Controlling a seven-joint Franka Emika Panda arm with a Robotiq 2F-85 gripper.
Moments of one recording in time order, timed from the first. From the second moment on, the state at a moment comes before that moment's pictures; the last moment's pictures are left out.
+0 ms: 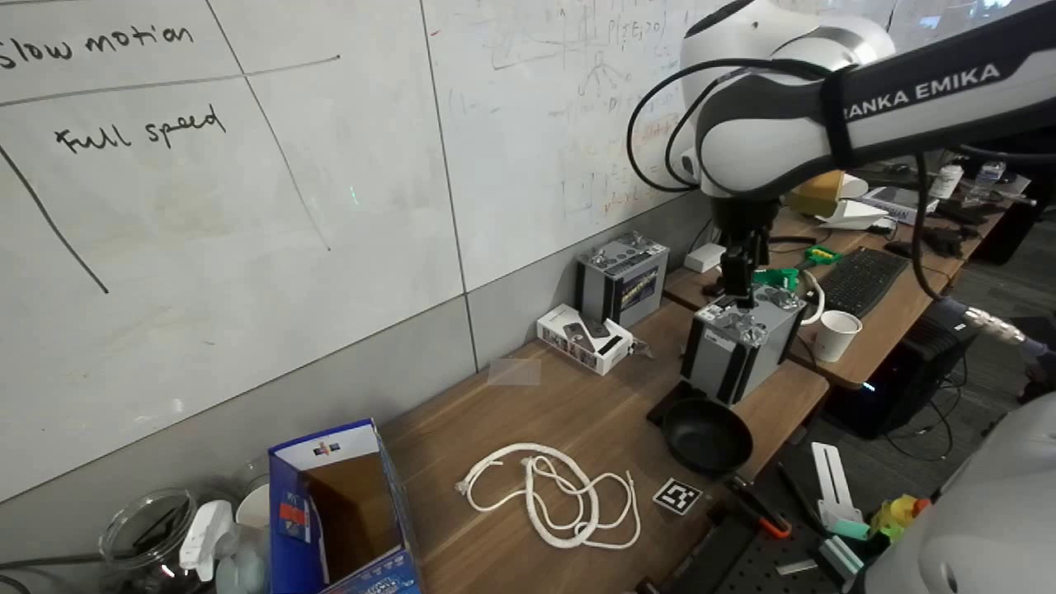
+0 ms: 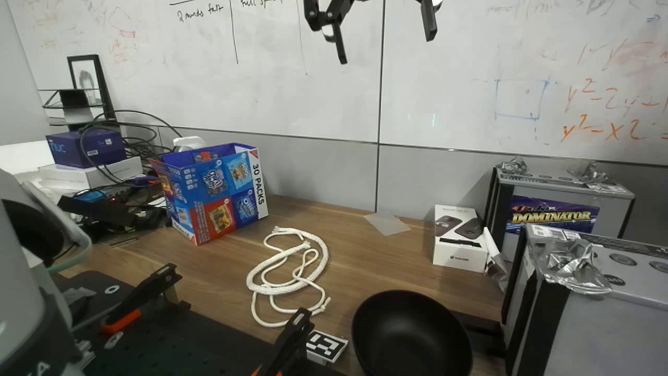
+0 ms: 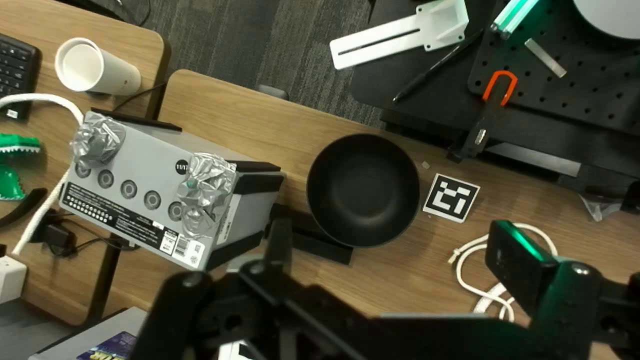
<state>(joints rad) -0.09 -0.56 -0.12 -2.52 -0.44 1.82 -0.36</state>
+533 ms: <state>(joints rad) -0.06 -0.35 -0.10 -2.60 -0.37 2.21 -0.12</state>
